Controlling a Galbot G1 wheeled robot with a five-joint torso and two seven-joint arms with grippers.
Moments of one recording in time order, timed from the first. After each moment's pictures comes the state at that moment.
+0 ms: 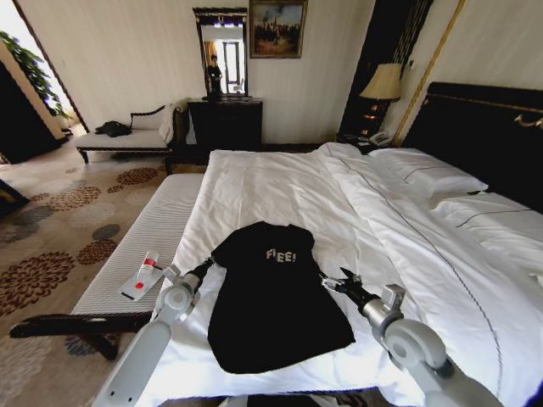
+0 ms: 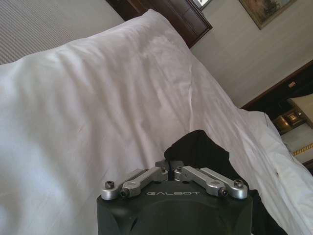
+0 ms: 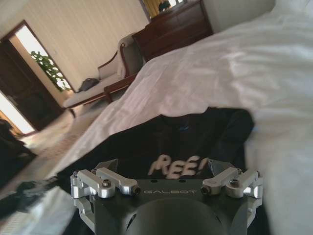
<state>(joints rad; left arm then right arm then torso) 1.08 -1.09 -0.31 -1.72 -1.36 0.23 -0.33 -1.48 0.92 0.56 2.18 1.04 -0.44 0.09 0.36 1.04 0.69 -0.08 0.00</state>
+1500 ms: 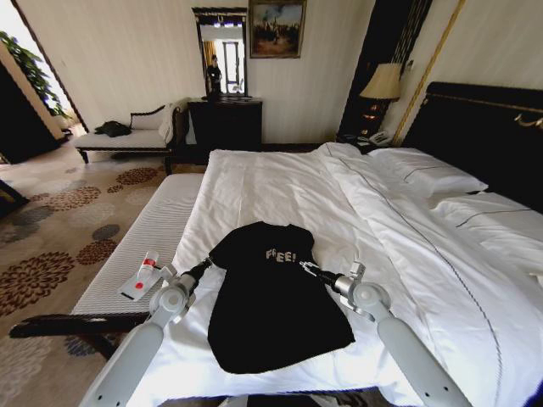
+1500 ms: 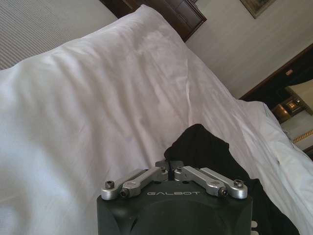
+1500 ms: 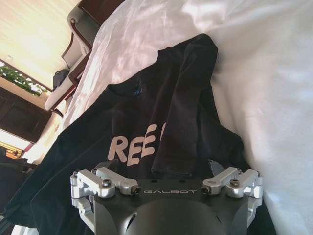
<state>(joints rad) 1.09 -1.04 -0.29 -1.74 -1.35 0.24 -0.31 -1.08 1.02 0.35 1.68 1.37 -0.56 0.15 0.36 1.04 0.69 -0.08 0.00</state>
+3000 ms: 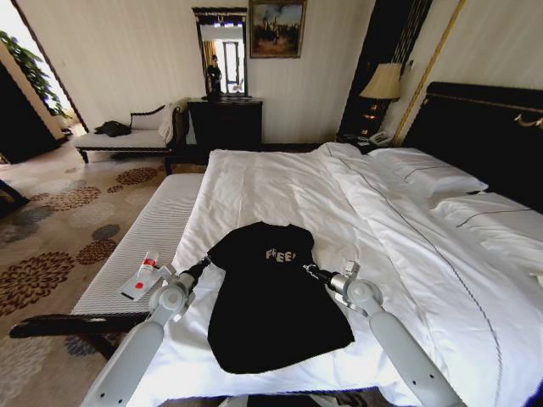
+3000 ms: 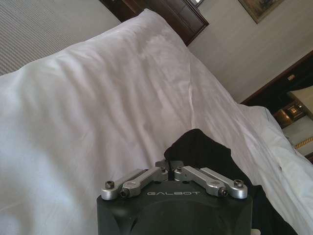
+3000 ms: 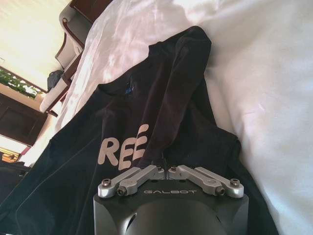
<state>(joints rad) 1.08 -1.06 -0.31 -1.72 -1.35 0.24 -0.31 -1.03 1.05 0.32 1.61 1.37 -0.55 0.16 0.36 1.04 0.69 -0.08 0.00</state>
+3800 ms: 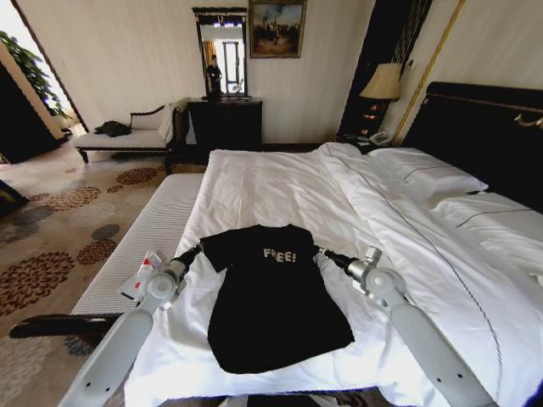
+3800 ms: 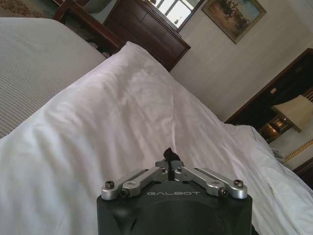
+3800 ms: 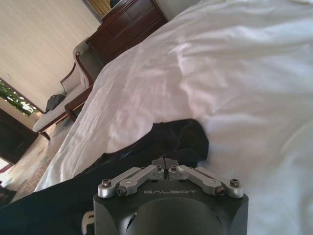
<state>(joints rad) 0.97 -0.96 -0.32 -1.75 -1.39 0.24 -0.32 -0.98 0.90 0.41 1.68 1.35 -0.52 0.16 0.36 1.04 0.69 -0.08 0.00</state>
